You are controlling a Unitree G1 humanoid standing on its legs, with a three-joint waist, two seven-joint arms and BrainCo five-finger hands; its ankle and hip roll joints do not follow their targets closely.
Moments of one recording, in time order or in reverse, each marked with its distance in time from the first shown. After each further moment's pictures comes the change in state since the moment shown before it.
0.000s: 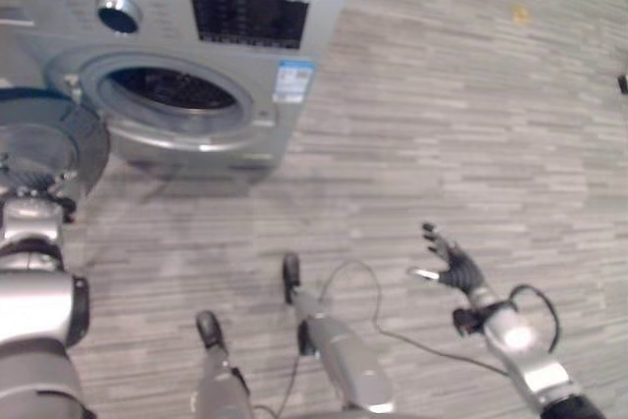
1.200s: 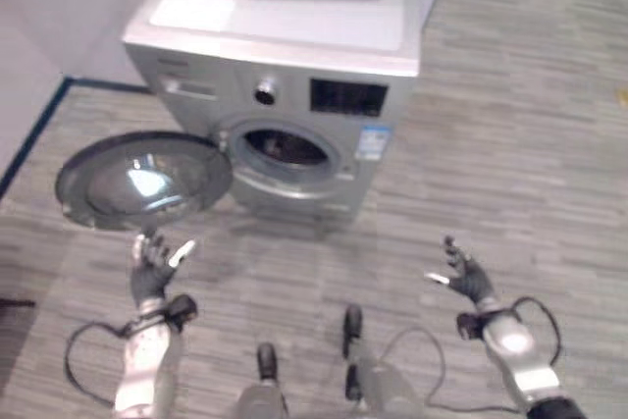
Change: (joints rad) left arm 1.095 -0.587 0.087 -1.243 -0.284 -0.277 -0.046; right arm -0.026 0.134 -0.107 0.219 -0.081 0.044 -0.049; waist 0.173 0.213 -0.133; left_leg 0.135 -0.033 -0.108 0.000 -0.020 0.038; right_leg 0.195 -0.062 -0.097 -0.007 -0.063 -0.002
